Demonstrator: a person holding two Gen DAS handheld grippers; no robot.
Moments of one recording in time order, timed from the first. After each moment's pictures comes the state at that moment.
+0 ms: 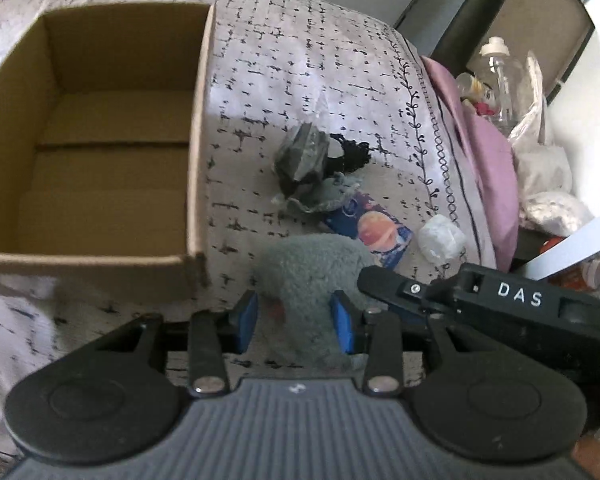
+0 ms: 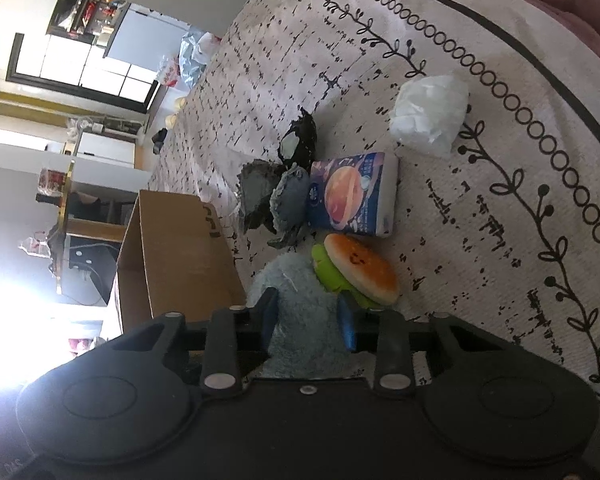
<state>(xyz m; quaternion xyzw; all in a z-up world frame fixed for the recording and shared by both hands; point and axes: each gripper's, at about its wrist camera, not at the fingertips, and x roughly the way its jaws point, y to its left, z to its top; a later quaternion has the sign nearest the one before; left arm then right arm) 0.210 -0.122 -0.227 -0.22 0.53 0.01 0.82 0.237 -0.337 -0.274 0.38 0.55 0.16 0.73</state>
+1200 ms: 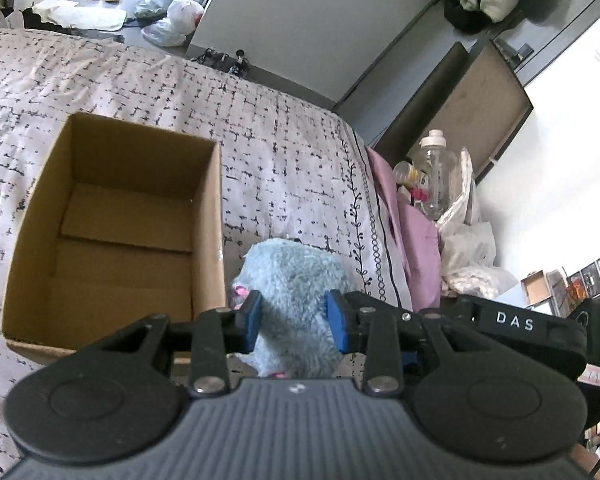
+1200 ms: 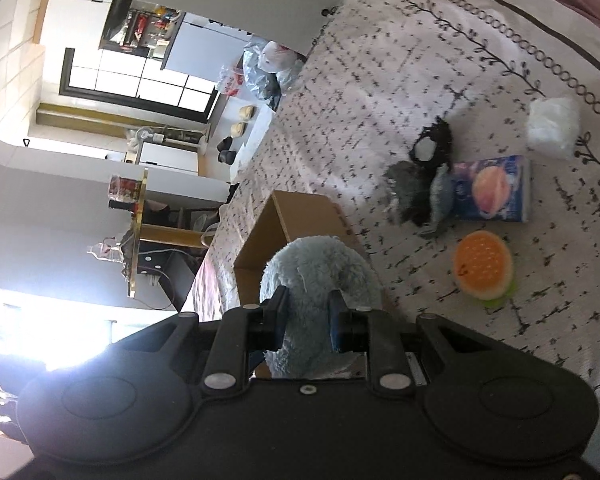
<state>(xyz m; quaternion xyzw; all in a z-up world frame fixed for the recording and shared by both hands) 0.196 -0.051 -0.140 -0.28 0.43 -0.05 0.86 0.238 -0.285 -0.194 0.42 0.51 0.23 0.72</state>
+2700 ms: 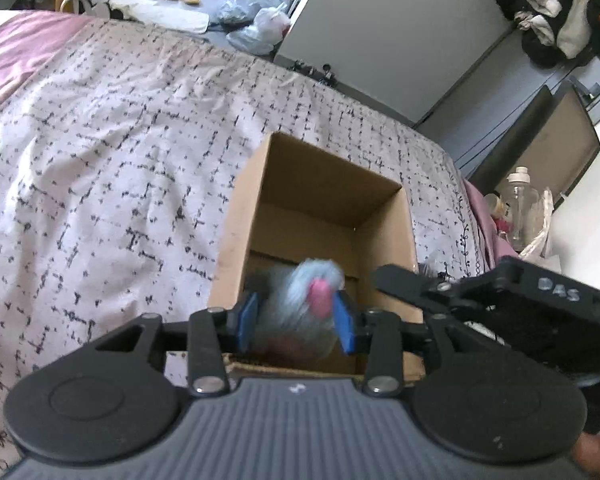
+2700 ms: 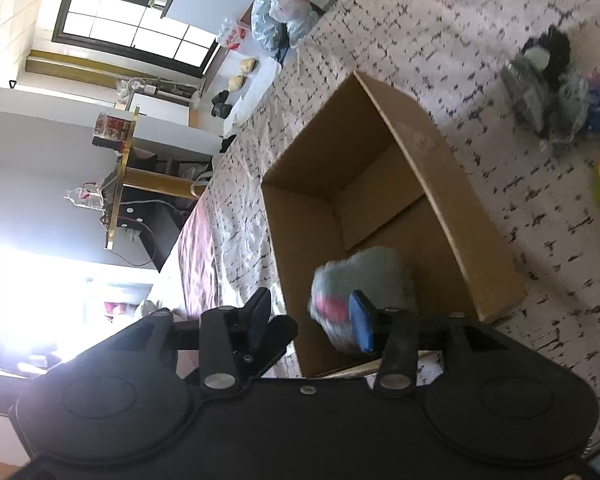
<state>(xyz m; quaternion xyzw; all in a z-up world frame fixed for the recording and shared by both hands) 0.157 0.074 -0.161 -0.27 0.45 0.05 0.85 0.225 -0.150 -0.194 0.37 0.54 0.23 0.72</state>
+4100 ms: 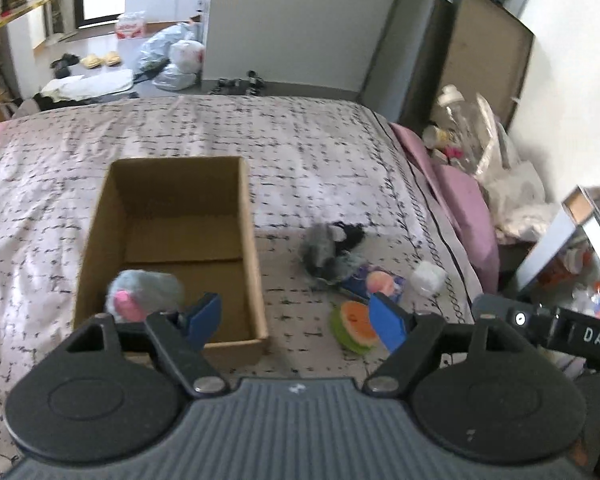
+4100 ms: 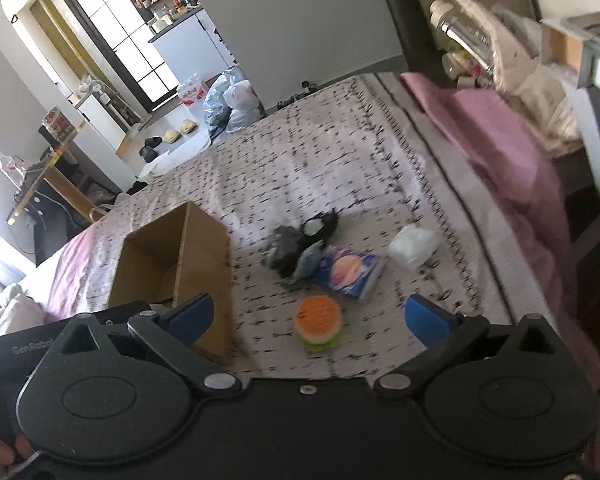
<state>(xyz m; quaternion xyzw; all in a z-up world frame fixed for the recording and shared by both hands) 0.165 -0.090 -0.122 -0.10 0.45 -0.01 0.89 0.178 -0.327 -0.153 0.15 0.43 0.14 0.88</state>
